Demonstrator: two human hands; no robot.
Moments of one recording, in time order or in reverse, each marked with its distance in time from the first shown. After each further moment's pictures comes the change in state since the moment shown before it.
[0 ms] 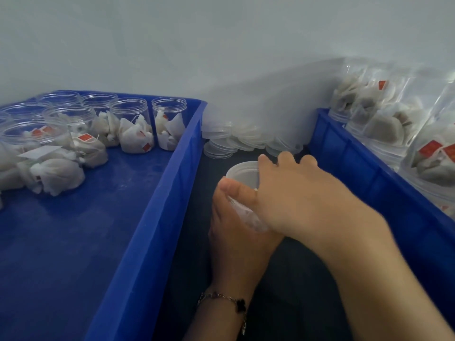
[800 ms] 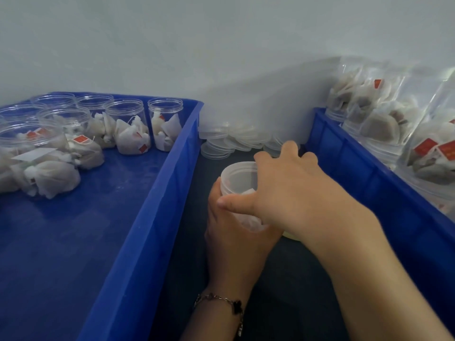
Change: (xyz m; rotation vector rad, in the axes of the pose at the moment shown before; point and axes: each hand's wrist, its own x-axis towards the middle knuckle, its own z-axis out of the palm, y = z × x) left_hand -0.001 -0.005 0.001 -0.051 0.034 0.041; right_hand 0.004 0.003 -0.001 0.042 0.078 0.016
